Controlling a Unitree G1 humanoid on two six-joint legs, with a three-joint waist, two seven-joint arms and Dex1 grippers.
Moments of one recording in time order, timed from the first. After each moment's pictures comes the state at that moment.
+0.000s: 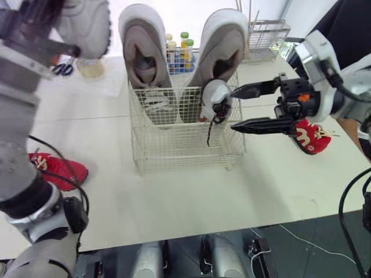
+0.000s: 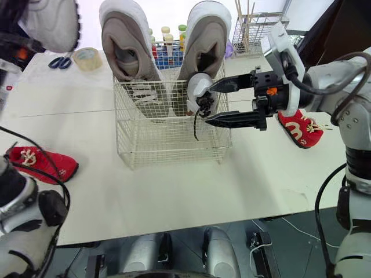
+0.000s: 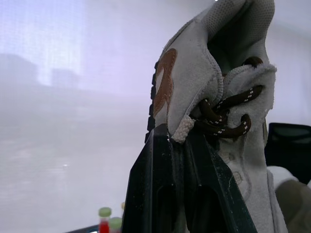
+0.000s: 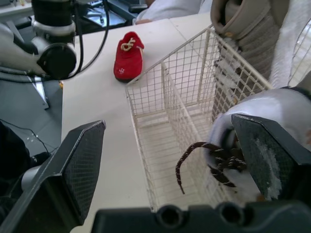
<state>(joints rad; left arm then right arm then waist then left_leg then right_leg) -0.77 0.51 0.52 -0.62 -0.84 0.80 -0.10 -0.94 -0.97 0.02 -0.14 0.79 0.86 1.23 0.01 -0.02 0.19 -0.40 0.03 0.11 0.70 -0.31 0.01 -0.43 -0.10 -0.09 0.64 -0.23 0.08</state>
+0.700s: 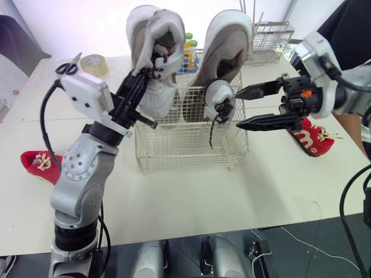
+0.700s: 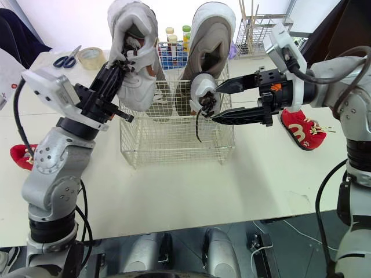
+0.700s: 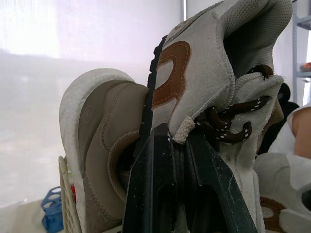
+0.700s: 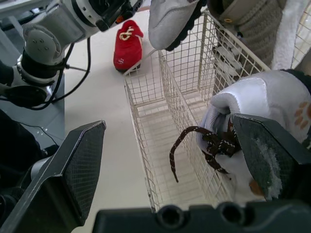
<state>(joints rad) -0.39 0.32 0.08 -0.60 -0.46 0.32 -0.21 -0.95 -0.99 0.02 -0.10 0.73 0.95 1.30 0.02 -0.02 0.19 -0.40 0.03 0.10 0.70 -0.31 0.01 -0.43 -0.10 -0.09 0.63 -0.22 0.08</state>
